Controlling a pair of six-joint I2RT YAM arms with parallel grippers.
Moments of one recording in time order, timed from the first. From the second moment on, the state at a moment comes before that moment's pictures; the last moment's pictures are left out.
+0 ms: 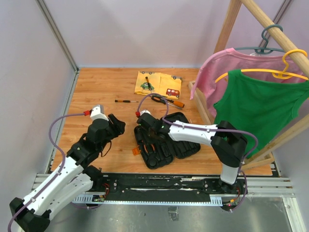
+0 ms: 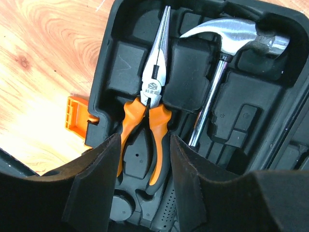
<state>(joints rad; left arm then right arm) -0.59 0.64 0.54 -0.38 -0.39 -0.74 1.07 1.80 1.24 -0.41 0.12 0.43</state>
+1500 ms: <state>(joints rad) -0.59 0.57 0.76 -0.59 -0.53 -0.63 1.07 1.93 1.38 -0.55 0.11 0.41</state>
